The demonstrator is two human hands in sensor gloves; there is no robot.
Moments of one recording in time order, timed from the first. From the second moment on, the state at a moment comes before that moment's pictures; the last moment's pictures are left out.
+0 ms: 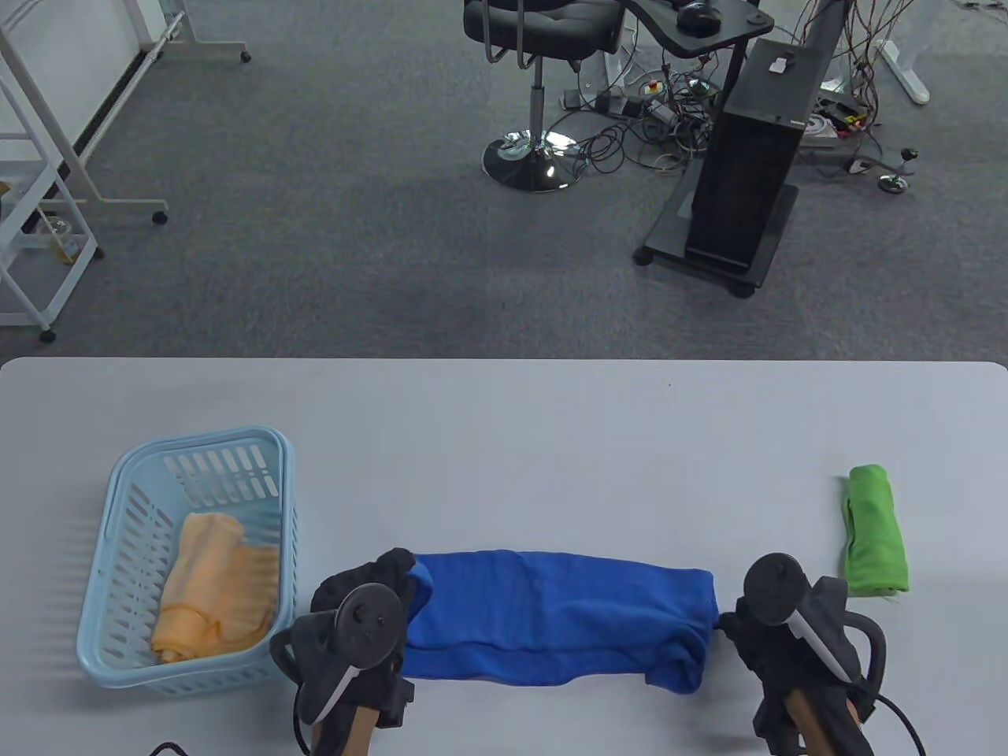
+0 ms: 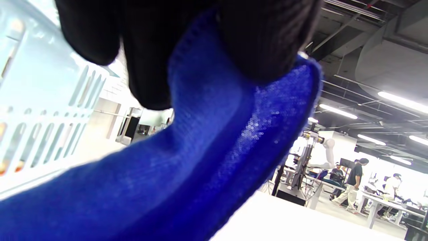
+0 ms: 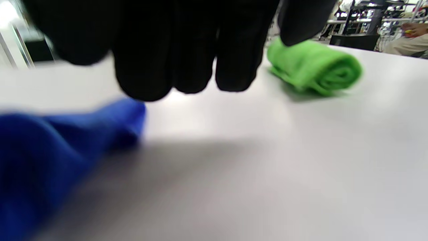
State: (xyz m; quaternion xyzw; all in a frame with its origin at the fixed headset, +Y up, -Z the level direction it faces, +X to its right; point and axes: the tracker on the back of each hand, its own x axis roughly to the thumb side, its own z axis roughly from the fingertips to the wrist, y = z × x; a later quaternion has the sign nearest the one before) left_hand -0.170 -0.685 -0.243 0.13 0.04 0.16 0.98; right_hand 0.282 -0.732 -0.266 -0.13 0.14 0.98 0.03
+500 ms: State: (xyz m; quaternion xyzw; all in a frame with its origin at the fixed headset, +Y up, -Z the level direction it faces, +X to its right) left_hand -0.159 -0.692 -0.240 0.12 0.02 0.17 0.98; right_hand 0.253 -0.739 -0.271 -0.16 0.09 0.98 0.10
